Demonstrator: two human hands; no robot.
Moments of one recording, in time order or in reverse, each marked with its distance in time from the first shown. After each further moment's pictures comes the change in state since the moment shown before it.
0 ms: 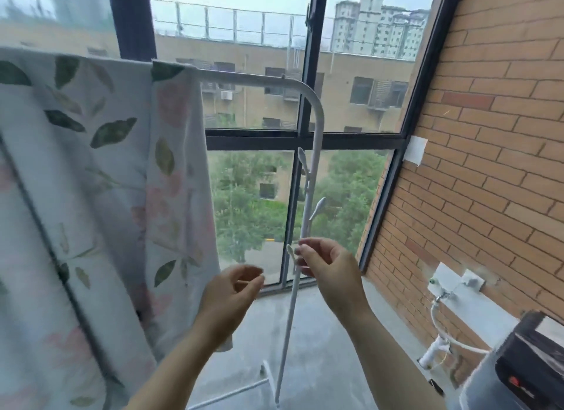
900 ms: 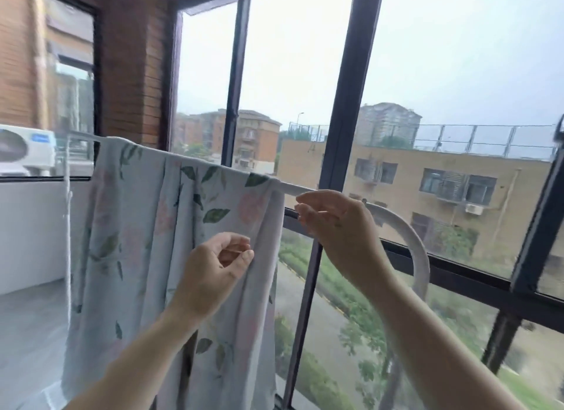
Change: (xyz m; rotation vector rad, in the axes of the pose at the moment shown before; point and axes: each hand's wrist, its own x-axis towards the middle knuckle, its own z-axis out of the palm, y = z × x) left_hand 0.106 0.136 -0.013 0.402 1.018 0.166; right_hand 0.254 -0.144 0.030 0.195 -0.794 -0.791
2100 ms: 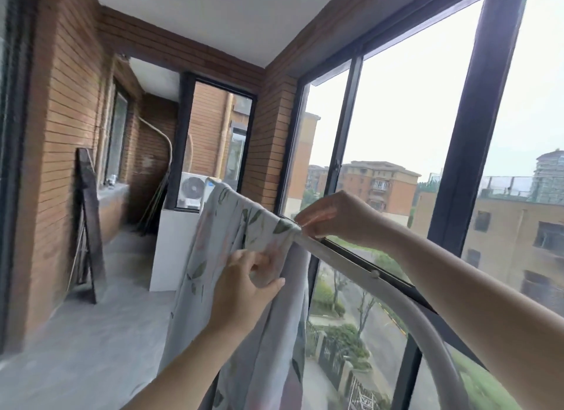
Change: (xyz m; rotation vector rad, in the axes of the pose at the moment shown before) left_hand 0.059 0.004 0.073 0.556 0.526 -0.027; right_hand 0.188 0.068 -0.011 -0.026 -0.759 -0.435
